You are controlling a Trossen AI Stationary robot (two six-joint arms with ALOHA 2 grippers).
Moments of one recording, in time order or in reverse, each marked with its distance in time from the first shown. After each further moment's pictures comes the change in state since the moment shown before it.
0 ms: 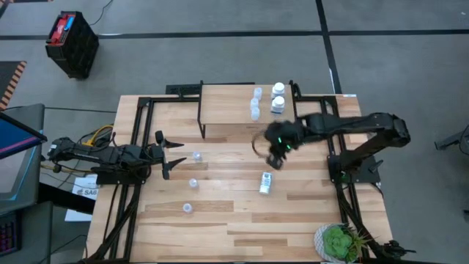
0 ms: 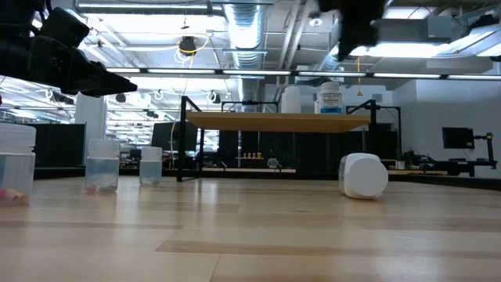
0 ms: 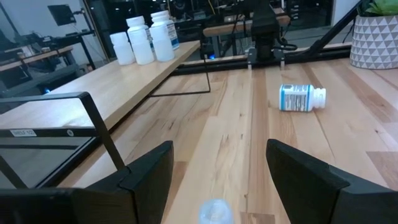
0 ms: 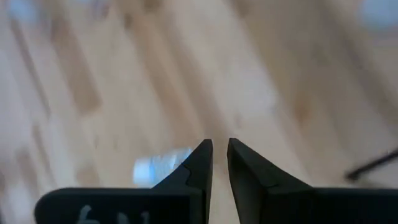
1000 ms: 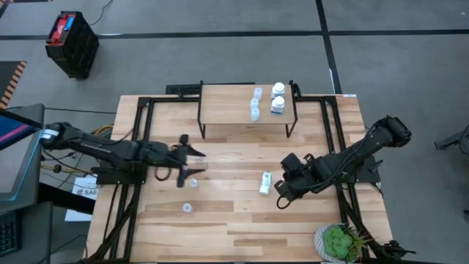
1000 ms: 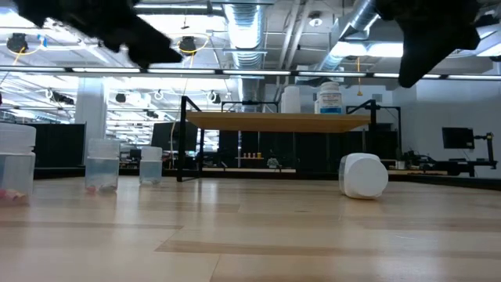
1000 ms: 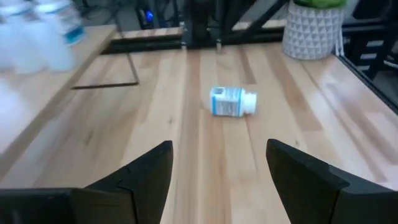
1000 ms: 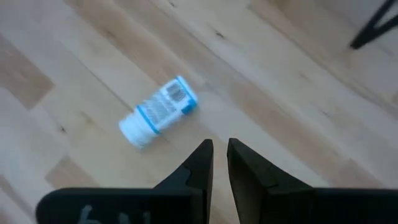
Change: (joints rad) left arm 0.000 0.753 0.458 0.072 0.246 -0.109; right arm 0.449 0.009 -0.228 -0.048 0.339 0.829
